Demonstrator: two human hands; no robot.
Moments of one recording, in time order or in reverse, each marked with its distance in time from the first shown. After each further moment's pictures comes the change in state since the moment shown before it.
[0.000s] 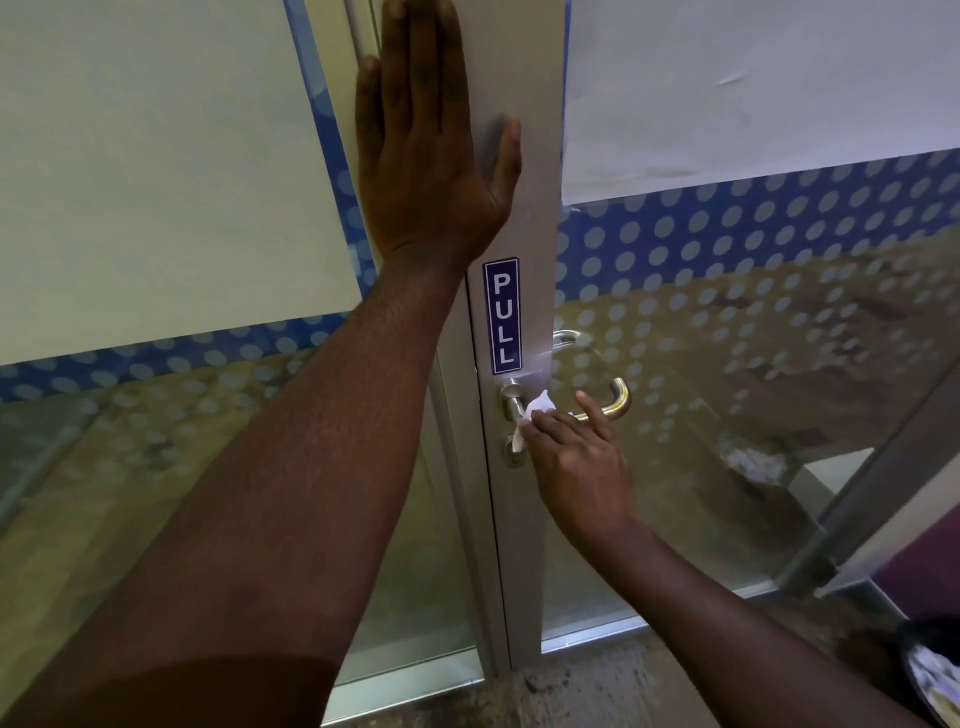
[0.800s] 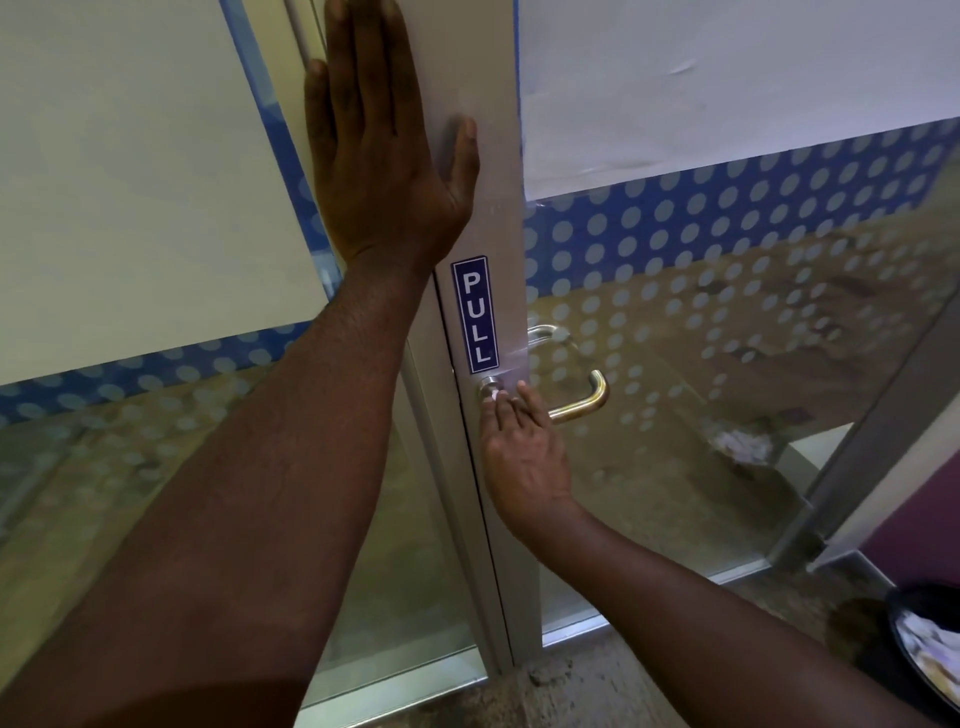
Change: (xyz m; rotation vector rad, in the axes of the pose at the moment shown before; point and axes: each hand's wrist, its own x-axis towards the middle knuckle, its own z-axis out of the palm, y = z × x) left_hand 0.003 0.002 -0.012 0.036 -0.071 0.013; right_hand 0.020 -0.034 0.005 -0.179 -0.301 0.081
